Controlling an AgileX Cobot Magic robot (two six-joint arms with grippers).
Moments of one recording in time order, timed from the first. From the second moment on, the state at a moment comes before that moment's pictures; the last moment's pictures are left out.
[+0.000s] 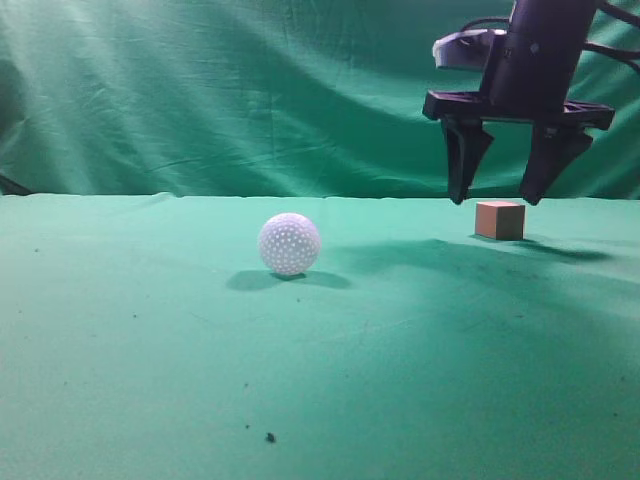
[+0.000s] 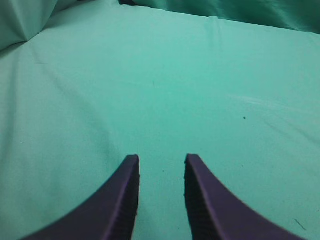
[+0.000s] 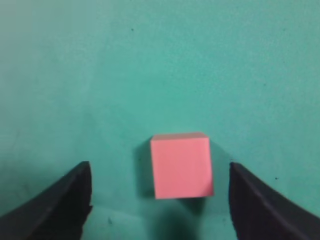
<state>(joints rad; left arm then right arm) 0.05 -0.02 0.02 0.15 0.37 -0.28 0.28 2.00 -1.50 0.08 0.79 -0.02</state>
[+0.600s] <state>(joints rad) 0.05 -0.02 0.02 0.15 0.37 -0.28 0.28 1.39 -1.31 0.11 1.02 -0.03</state>
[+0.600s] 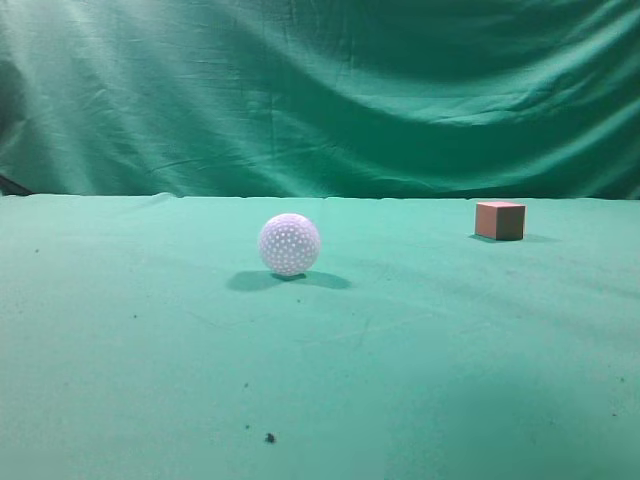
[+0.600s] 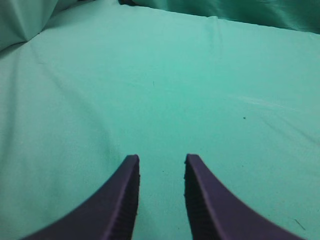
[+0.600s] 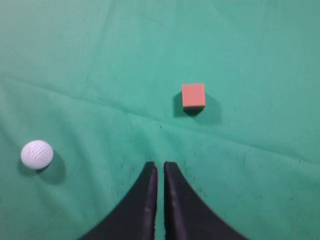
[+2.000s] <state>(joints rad) 0.05 -0.02 0.02 0.15 0.37 -0.28 0.10 0.41 -0.44 0.03 0.60 -0.10</state>
